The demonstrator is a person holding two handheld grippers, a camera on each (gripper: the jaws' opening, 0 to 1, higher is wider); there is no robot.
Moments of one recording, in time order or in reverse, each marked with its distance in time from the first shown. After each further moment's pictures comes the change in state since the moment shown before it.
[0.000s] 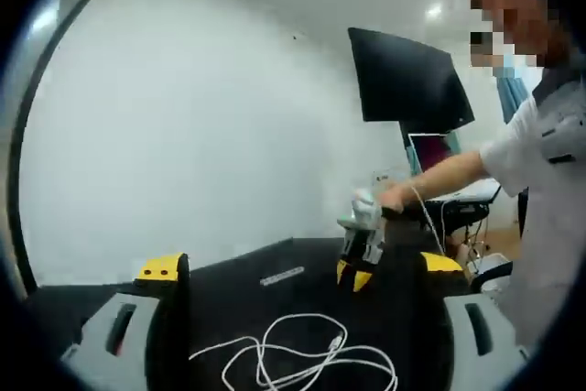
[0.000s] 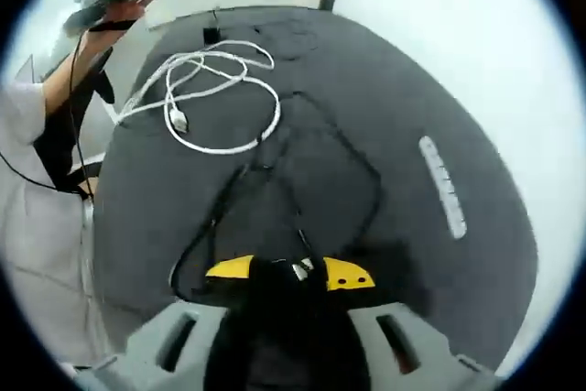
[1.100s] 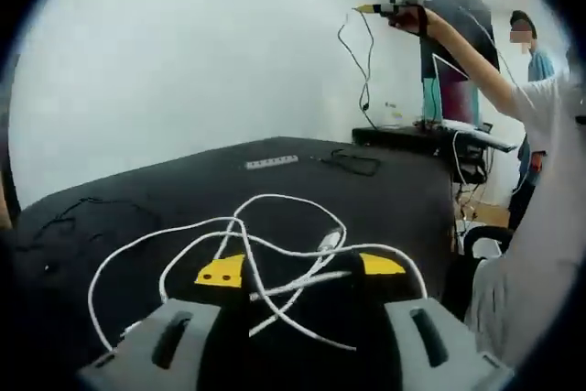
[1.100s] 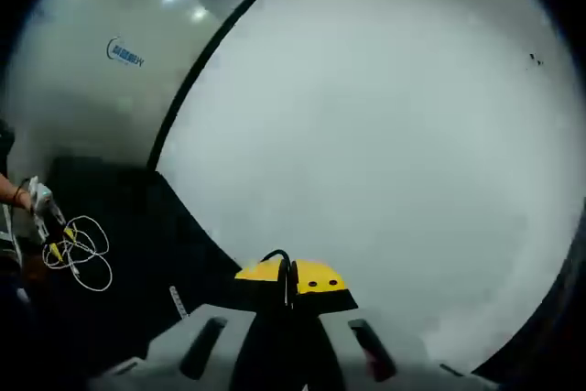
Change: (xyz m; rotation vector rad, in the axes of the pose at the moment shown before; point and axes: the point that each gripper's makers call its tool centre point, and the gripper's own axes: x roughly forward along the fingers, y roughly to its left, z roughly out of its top) left arm 0.046 -0.031 -0.141 -0.139 0.415 -0.020; right arm -0.411 -0.133 0.113 0.024 -0.574 -0.838
